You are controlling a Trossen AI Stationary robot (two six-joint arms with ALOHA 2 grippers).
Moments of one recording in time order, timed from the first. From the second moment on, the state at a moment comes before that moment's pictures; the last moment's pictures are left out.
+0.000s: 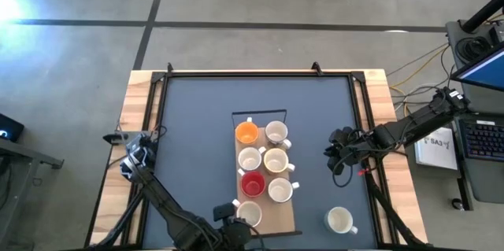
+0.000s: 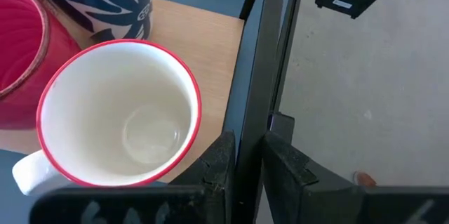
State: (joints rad) left arm -0.80 2.16 2.13 -1.04 -0.46 -1.01; right arm 0.45 0.80 0.47 -0.72 0.34 0.96
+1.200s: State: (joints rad) left arm -0.86 2.13 2.13 -1.14 -0.39 -1.00; right arm 0.45 0.80 0.47 -0.72 0.34 0.96
